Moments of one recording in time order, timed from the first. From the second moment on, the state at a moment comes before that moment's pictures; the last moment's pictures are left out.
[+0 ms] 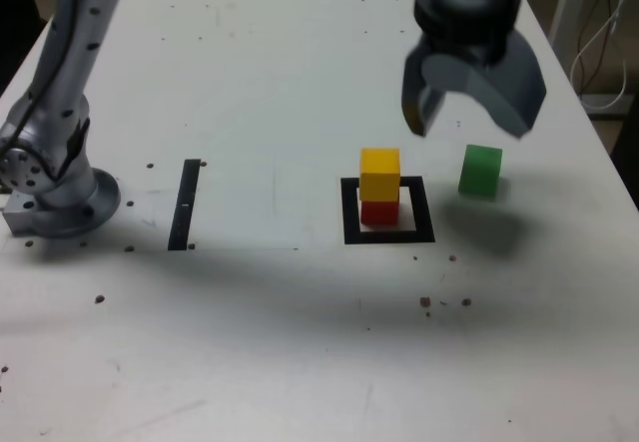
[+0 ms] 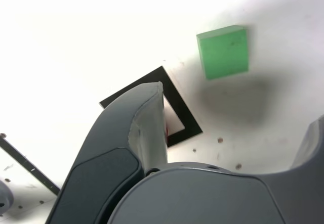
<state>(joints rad) -0.06 2.15 -1.93 1.36 0.17 0.43</state>
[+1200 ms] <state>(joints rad) -0.04 2.33 -1.98 1.27 0.15 0.41</state>
